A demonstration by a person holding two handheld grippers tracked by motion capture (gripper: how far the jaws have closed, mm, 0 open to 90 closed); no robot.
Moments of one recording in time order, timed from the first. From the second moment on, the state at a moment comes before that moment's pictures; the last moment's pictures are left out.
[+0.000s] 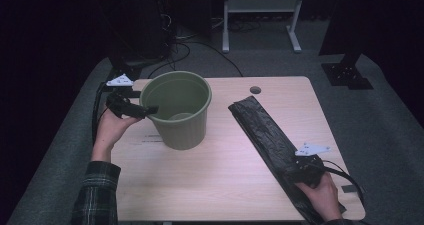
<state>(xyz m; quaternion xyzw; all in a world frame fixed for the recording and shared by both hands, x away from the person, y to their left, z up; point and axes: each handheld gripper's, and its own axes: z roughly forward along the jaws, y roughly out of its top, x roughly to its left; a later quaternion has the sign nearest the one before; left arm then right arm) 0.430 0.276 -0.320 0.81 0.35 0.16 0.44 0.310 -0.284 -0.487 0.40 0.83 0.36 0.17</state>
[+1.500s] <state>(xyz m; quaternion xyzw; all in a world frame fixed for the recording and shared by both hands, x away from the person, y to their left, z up) 0.395 0.161 -0.323 0.85 0.23 0.11 0.46 0.310 -0.284 -0.487 0.40 0.83 0.36 0.17</state>
